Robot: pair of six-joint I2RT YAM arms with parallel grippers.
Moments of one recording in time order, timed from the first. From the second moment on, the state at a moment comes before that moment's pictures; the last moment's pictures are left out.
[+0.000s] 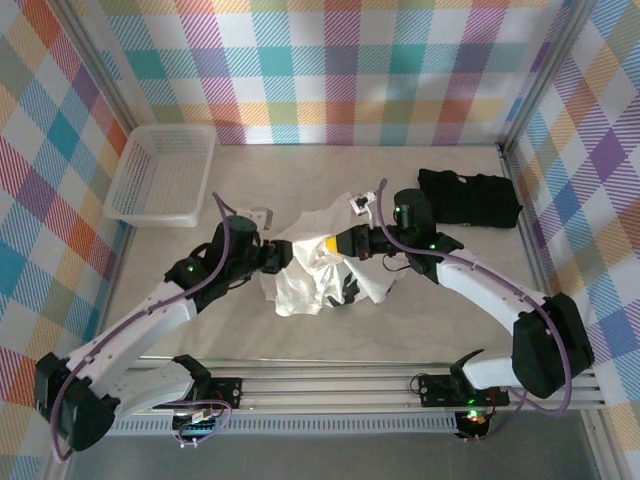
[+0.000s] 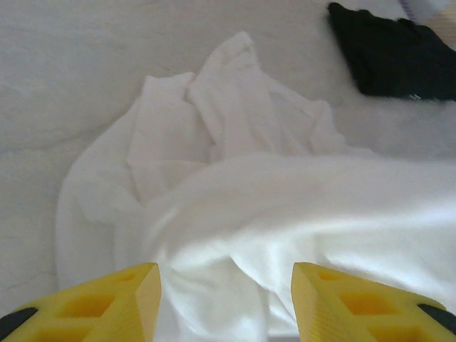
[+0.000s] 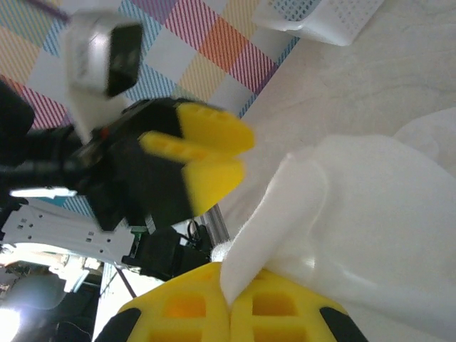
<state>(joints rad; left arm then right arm) -0.64 1.02 0.86 -0.46 -0.02 -0.45 0.52 1.35 0.88 0.09 -0.92 0.59</state>
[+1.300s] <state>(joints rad) -0.63 1.33 0.82 -0.16 0.30 -0.52 0.49 1.31 0.86 0.05 -0.90 0.59</state>
